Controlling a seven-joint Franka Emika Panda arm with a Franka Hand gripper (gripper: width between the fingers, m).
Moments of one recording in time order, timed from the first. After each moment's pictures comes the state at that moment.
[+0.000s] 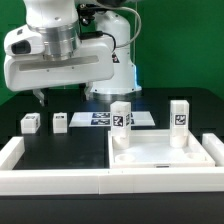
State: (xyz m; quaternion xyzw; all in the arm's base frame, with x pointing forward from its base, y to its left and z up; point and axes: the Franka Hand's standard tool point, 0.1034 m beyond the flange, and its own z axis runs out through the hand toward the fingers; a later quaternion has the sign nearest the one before) arm 0.449 -0.122 0.081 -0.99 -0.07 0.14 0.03
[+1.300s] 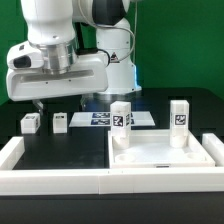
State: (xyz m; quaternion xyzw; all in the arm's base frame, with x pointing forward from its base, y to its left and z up) arm 0.406 -0.133 0.049 -0.99 -0.06 0.14 0.02
